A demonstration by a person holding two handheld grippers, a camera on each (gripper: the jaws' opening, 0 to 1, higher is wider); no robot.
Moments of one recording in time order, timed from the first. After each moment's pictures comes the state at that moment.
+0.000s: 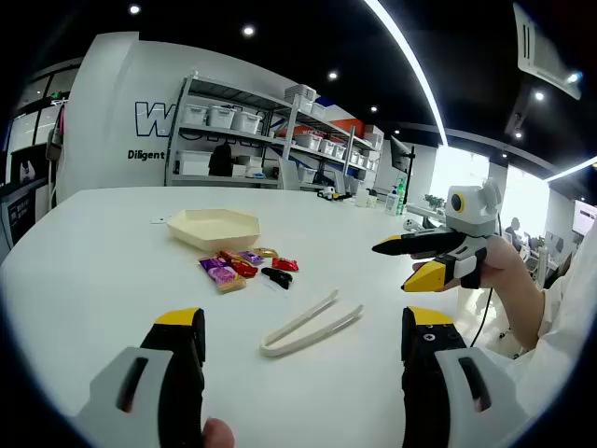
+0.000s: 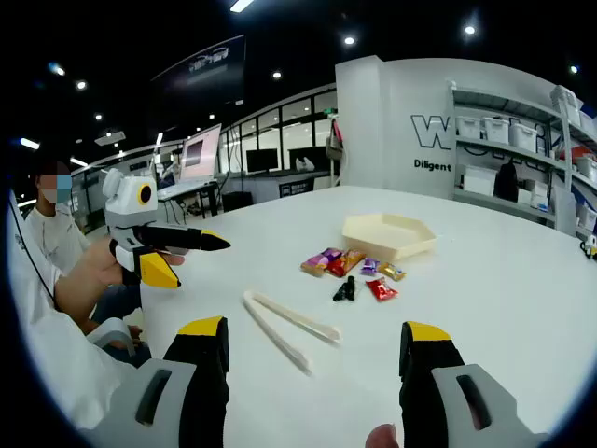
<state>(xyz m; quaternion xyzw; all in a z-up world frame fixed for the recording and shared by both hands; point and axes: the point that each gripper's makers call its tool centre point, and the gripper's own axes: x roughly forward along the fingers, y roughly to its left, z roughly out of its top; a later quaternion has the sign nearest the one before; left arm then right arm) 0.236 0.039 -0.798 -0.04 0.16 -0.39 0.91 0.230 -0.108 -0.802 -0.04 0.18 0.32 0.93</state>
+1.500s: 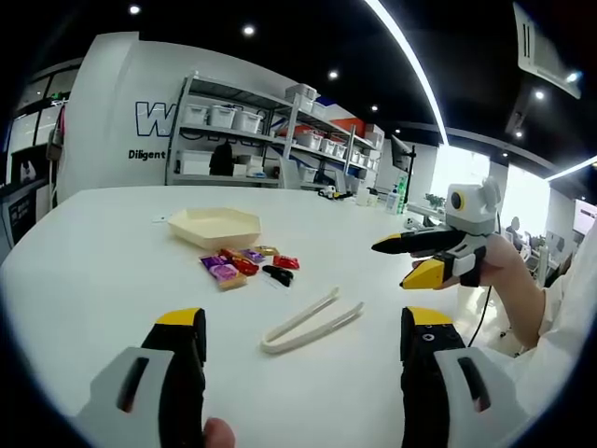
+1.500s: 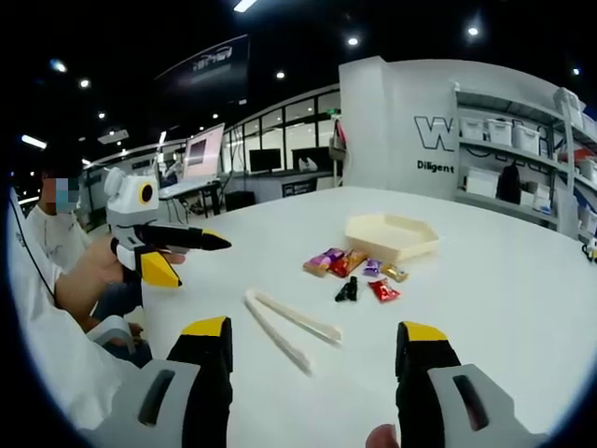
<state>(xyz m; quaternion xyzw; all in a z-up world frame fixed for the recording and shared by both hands) 0.235 0.042 -0.799 -0.03 0.16 -0.39 0.91 0.230 -0.106 -0.804 -0.04 0.18 0.33 0.93</state>
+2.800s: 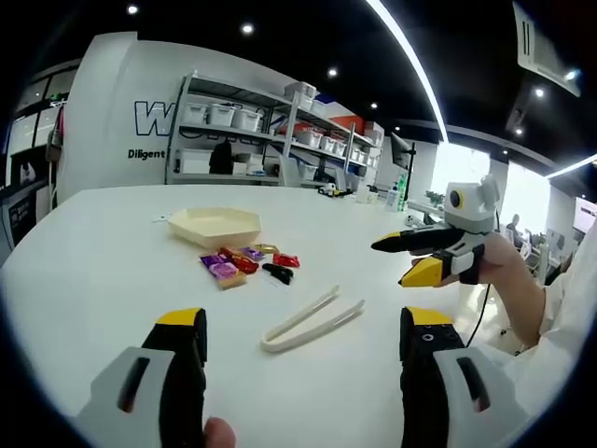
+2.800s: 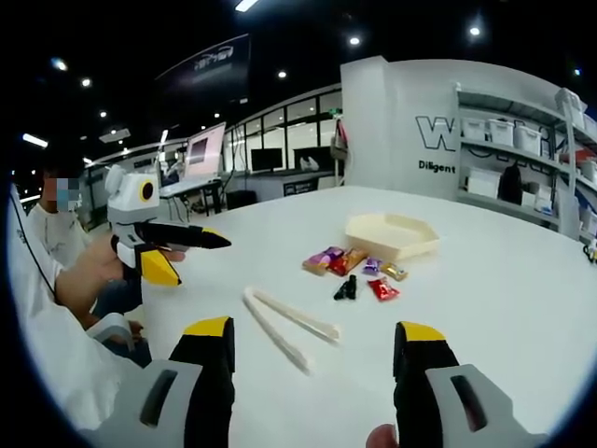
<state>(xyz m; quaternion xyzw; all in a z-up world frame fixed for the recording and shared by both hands) 0.235 0.041 -0.801 -0.03 0.16 -0.39 0.91 0.232 -0.109 -0.806 -0.04 0.18 0.33 0.92</state>
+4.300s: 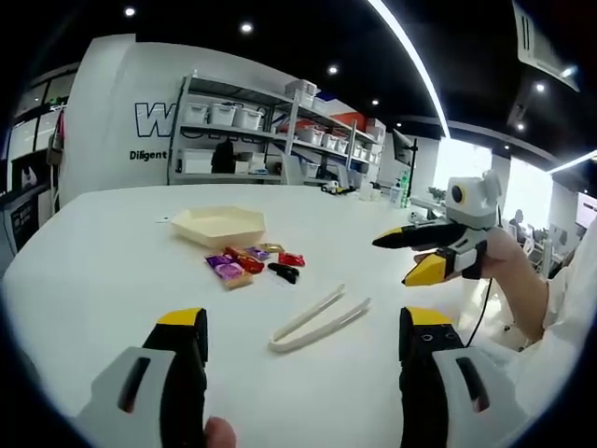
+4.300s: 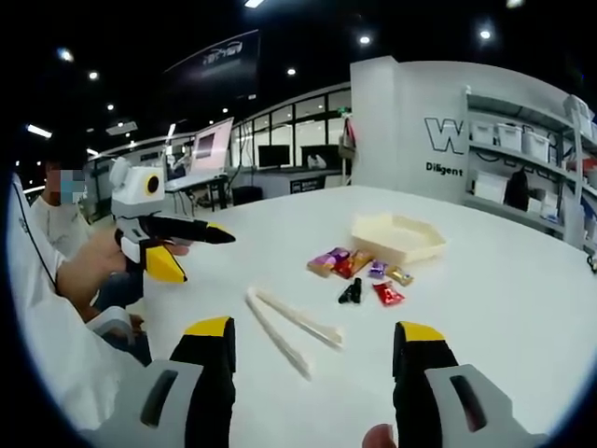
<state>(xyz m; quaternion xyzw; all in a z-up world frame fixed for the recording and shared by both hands) 0.239 0.045 -0.801 -0.02 0.16 -0.39 0.91 0.234 -0.102 -0.805 -0.06 0.18 0.35 0.92</state>
